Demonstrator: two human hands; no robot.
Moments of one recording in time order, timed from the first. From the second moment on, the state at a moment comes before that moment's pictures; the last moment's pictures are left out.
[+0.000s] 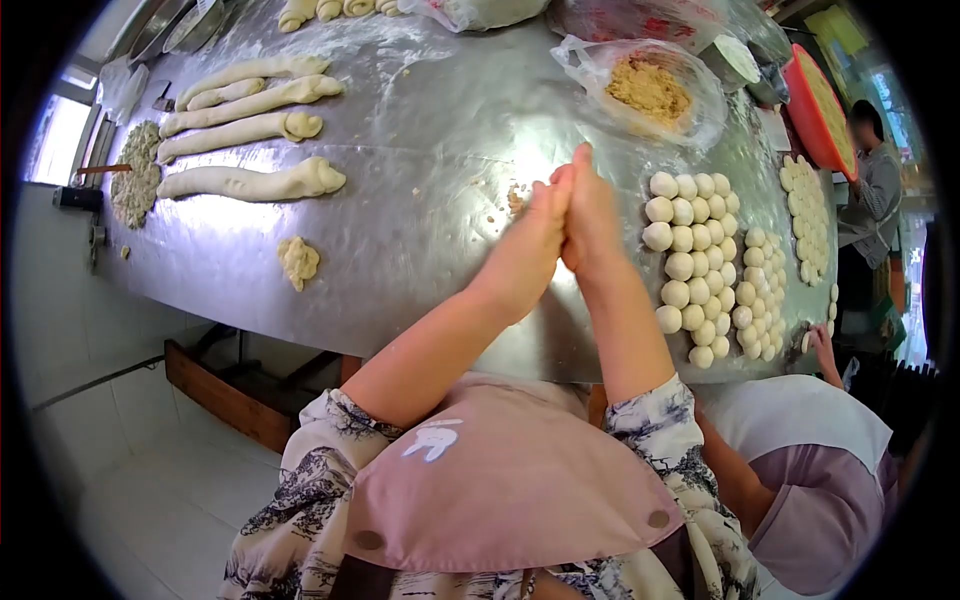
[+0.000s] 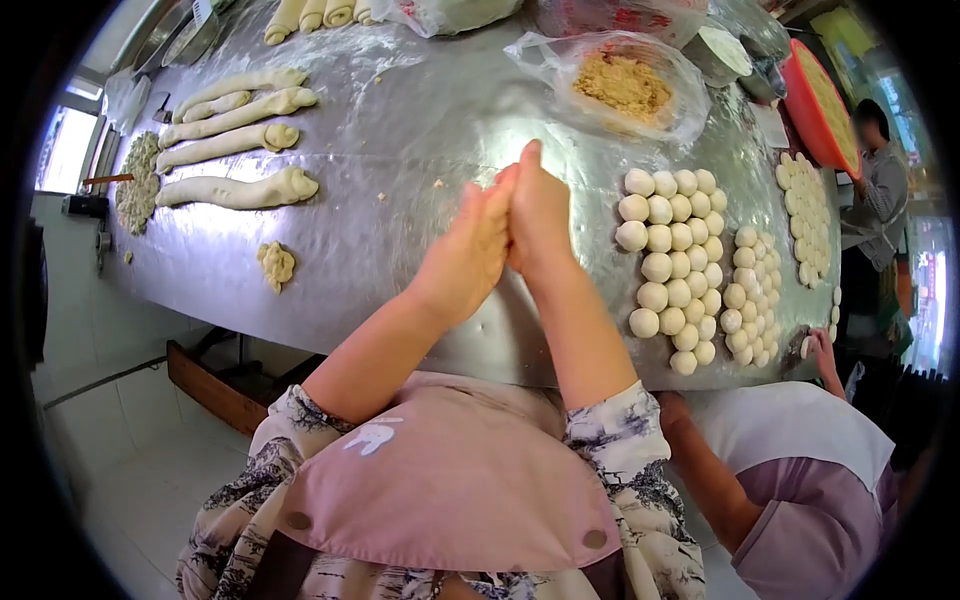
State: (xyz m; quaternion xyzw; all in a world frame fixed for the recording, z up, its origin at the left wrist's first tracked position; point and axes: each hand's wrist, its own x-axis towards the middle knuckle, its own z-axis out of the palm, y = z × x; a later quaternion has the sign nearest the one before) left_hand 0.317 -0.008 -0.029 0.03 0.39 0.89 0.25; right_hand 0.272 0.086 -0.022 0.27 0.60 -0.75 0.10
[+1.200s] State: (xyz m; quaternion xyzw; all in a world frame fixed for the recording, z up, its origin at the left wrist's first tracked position) left_hand 0.295 -0.011 -0.045 -0.08 0.55 0.82 0.14; right_hand 0.314 0.075 -0.029 -0.01 0.56 -0.82 0.16
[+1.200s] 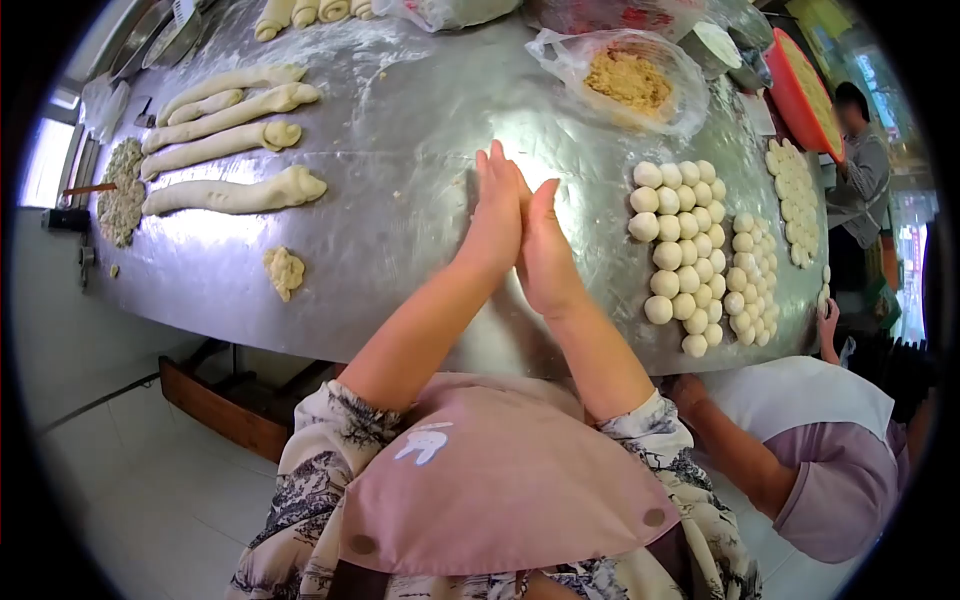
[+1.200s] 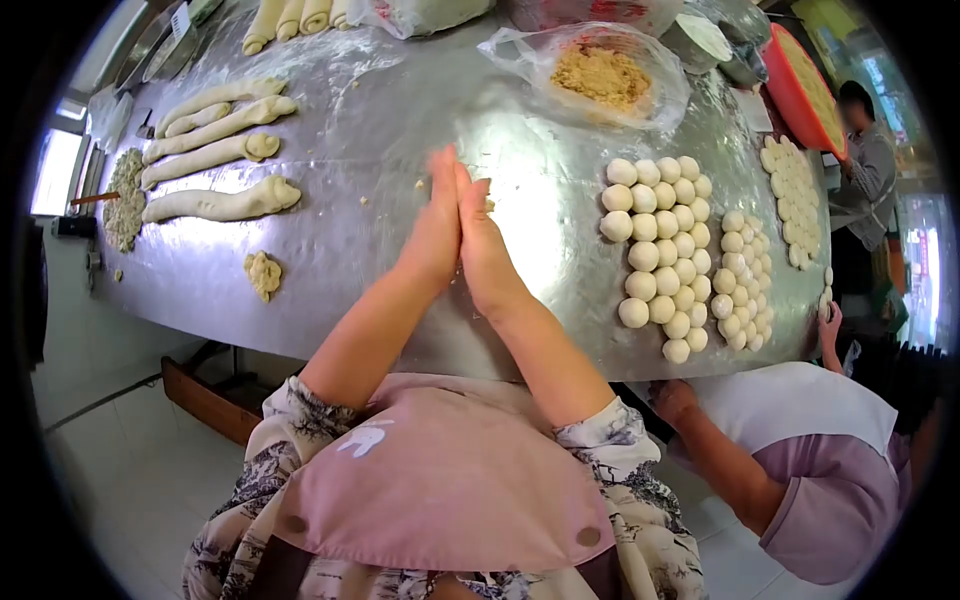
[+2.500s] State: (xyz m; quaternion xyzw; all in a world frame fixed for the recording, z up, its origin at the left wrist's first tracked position) left_hand 0.180 -0.150 -0.134 -0.06 0.93 0.34 -0.16; right_hand 0.291 0.050 -0.110 -0.16 0.97 -0.17 0.01
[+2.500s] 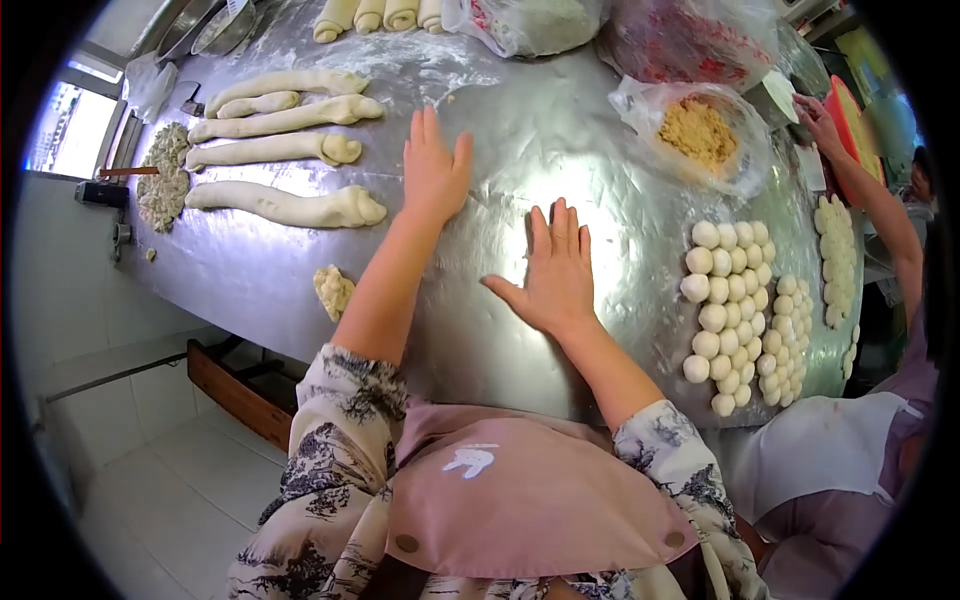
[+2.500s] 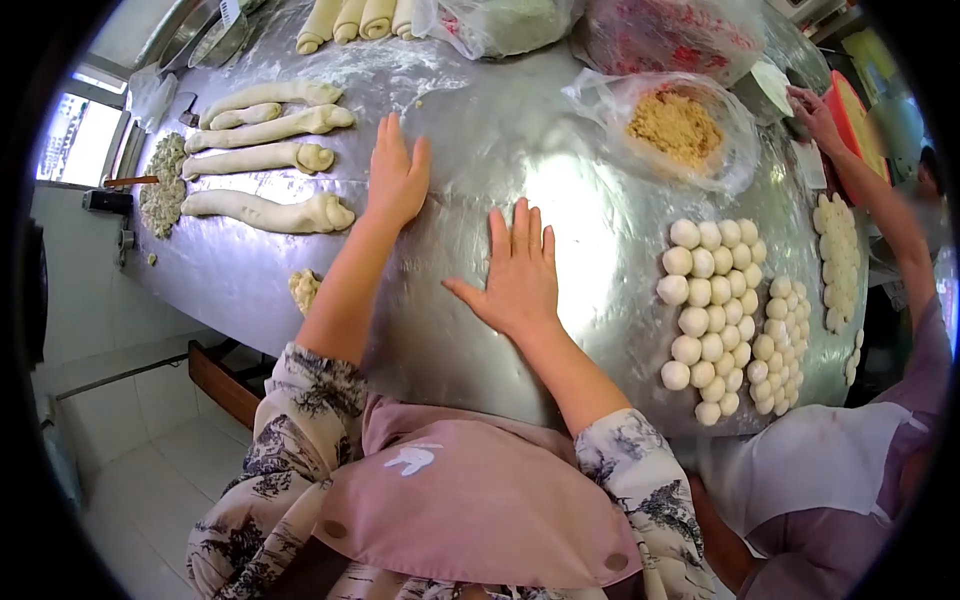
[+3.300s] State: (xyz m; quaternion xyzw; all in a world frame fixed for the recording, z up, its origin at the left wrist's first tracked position) left_hand 0.239 -0.121 -0.118 -0.03 0.83 0.56 -0.01; right_hand 0.176 0.003 -0.132 -0.39 0.89 -0.23 -0.02
